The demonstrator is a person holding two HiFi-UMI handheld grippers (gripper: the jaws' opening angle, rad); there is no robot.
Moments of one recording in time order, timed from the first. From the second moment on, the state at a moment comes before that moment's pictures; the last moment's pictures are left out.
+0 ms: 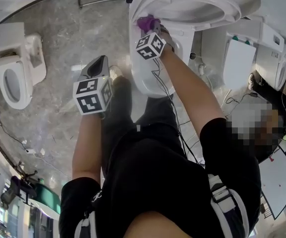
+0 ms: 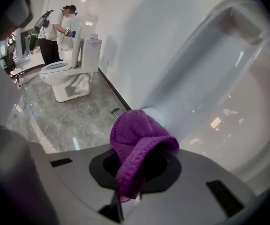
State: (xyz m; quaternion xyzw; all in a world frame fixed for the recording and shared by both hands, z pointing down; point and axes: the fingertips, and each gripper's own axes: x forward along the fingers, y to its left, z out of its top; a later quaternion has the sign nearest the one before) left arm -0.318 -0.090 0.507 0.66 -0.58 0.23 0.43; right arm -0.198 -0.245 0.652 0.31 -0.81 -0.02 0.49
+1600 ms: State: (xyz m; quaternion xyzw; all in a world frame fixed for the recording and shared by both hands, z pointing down) left arm -0.209 -0.114 0.554 0.69 -0.54 0.27 0.40; right arm -0.087 -0.269 0.739 0.41 -0.79 0.26 0.38
